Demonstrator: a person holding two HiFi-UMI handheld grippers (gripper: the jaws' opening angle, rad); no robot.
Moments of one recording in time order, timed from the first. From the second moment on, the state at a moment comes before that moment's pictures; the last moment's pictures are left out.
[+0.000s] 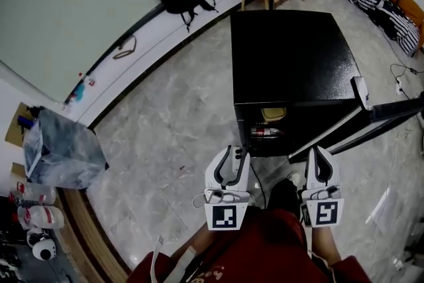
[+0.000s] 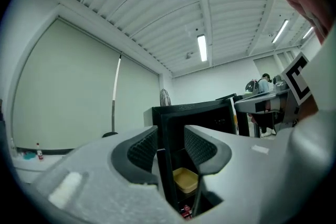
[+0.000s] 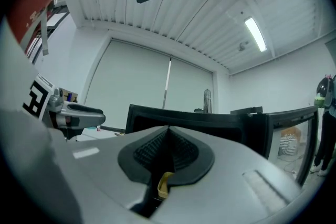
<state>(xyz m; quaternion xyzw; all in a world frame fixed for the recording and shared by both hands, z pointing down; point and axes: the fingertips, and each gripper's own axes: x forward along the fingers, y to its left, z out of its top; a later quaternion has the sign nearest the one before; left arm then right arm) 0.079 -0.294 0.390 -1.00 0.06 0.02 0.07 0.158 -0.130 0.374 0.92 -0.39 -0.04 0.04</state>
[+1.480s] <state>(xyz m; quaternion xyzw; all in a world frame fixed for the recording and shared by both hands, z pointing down) 0.075 -0.290 0.408 -1.00 0.08 0.01 0.03 0.150 -0.121 0.382 0.92 -0.39 -0.03 0.05</state>
